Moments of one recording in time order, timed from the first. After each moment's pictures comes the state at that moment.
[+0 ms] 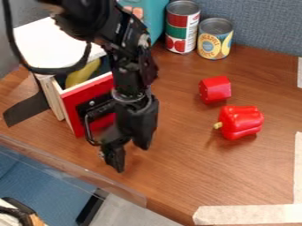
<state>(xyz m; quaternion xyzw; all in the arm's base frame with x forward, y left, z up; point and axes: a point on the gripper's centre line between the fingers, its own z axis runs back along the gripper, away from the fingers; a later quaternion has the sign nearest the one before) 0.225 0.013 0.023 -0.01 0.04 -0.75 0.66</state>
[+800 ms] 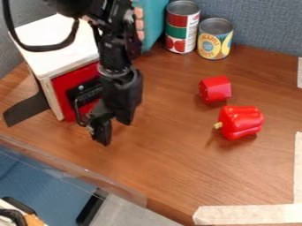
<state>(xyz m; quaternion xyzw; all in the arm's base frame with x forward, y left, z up) 0.242 0.051 0.036 0.01 0.06 -0.71 0.71</state>
